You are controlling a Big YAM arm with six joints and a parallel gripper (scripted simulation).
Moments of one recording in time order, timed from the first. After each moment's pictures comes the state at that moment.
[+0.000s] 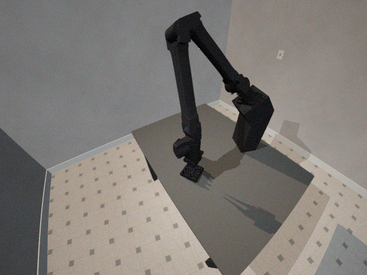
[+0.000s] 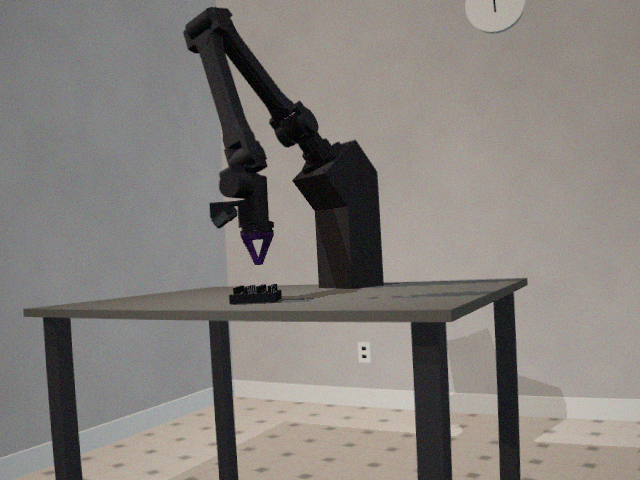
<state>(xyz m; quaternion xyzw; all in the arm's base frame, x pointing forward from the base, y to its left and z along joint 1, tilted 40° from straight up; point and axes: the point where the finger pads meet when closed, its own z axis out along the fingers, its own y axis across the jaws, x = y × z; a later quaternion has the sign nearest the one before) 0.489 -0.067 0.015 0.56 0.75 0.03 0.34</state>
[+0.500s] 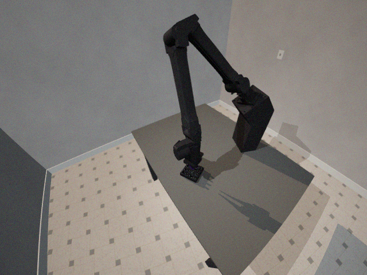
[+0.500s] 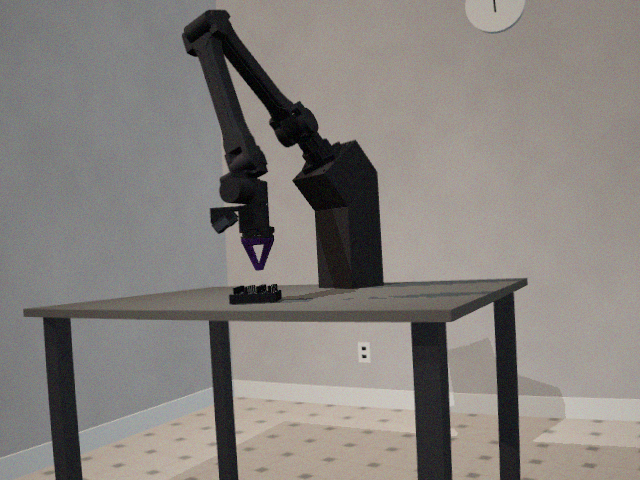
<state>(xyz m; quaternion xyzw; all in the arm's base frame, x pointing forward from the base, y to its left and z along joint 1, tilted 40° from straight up) 0.496 -0.071 0.005 0.56 0.75 0.03 0.34</state>
